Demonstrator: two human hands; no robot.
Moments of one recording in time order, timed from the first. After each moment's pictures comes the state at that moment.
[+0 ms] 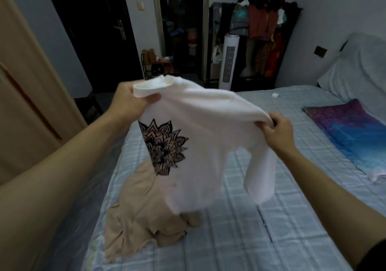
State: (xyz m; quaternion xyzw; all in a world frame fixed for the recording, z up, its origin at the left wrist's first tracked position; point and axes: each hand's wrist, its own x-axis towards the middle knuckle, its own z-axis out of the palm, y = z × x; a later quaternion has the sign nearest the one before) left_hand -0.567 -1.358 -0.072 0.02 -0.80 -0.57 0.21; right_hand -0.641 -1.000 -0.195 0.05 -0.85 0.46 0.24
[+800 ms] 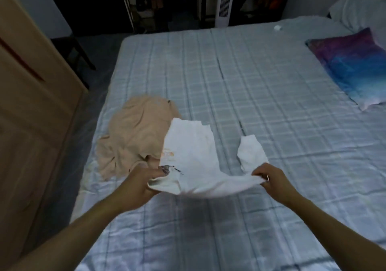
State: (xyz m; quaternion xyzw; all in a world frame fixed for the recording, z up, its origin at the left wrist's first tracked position) left_hand -0.332 -1.316 -0.382 -0.21 -0.89 -0.41 -0.07; right_hand -0.389 -0.888 -0.478 0.18 -0.91 0.38 -0.04
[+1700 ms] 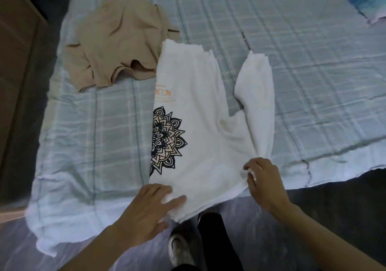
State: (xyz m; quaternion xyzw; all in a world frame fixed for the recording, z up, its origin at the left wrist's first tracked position) left_hand -0.035 -1.318 -0.647 -0.34 -0.92 -0.11 -0.17; right_hand -0.094 -0.958 -0.642 0.08 -0.98 0.18 0.00
